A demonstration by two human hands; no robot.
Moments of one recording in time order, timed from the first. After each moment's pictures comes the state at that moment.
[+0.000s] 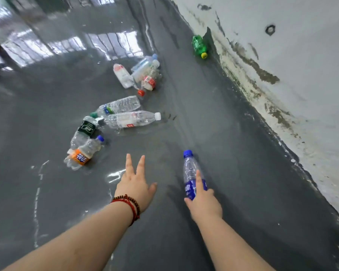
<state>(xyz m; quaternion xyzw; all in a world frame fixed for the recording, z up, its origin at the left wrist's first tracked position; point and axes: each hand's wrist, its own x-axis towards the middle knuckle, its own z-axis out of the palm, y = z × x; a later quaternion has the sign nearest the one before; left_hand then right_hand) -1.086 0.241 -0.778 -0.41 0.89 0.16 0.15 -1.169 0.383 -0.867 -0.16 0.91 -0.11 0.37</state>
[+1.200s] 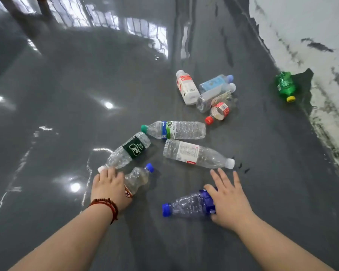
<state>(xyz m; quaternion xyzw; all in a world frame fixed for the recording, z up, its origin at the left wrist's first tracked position) -1.032 -0.068 -0.893 -0.46 0.87 0.00 0.18 -1.256 0.140 -0.867 -0.56 0.79 0.22 0.14</state>
